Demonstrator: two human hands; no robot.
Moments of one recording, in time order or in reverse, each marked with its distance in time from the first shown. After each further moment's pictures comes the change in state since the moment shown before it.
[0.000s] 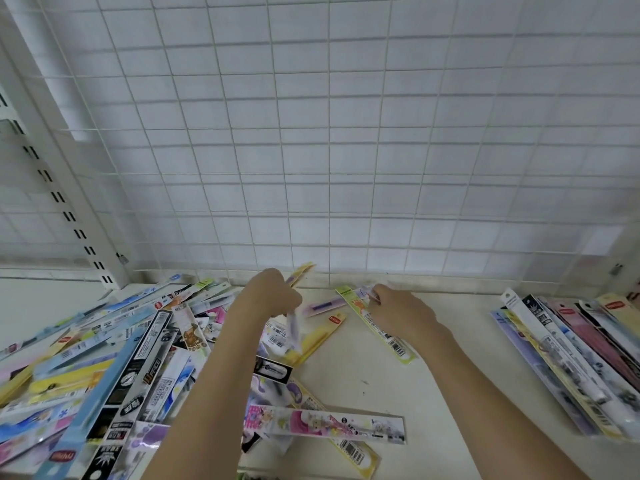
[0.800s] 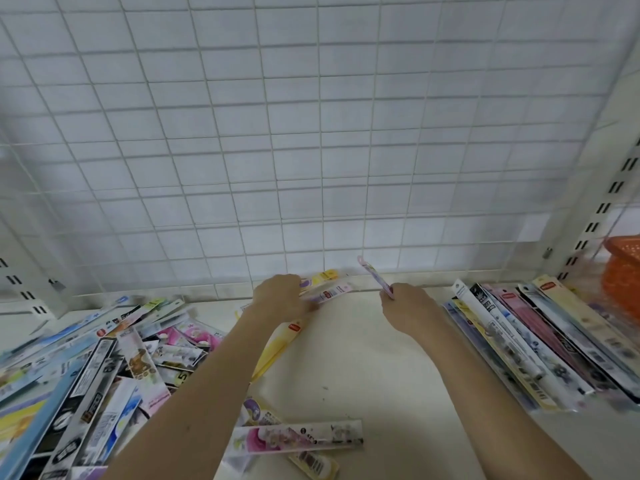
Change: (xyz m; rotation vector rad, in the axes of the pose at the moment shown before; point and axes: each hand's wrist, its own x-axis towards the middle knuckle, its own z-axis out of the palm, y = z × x) left_hand 0.056 0.045 0.064 0.370 0.025 0.269; right_hand -0.005 0.064 -0.021 0.107 0.165 0.164
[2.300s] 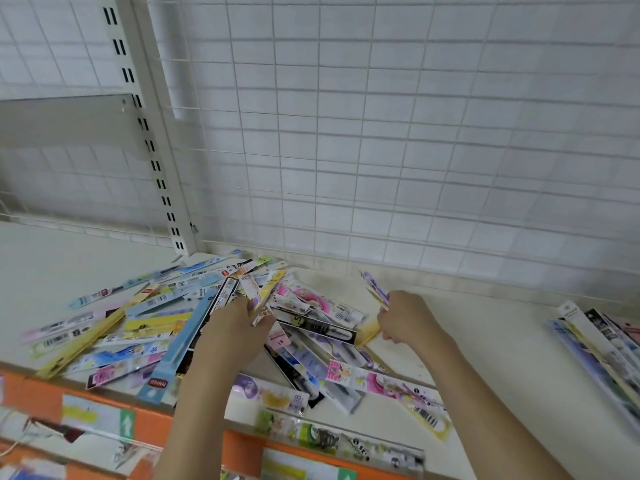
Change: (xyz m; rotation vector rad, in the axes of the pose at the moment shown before) left_hand -0.175 -0.146 -0.011 -0.434 0.310 -0.438; right_hand -0.047 -0.123 0.067 0.010 -0.200 -0.180
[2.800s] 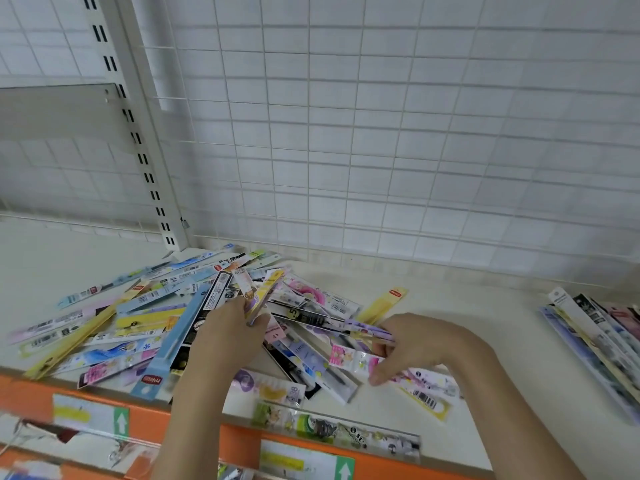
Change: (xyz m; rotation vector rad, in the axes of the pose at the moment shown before) left_hand -0.003 -0.004 0.007 0.004 -0.003 0.019; right_hand -0.048 0.015 -0.023 -0.169 -0.473 -0.292
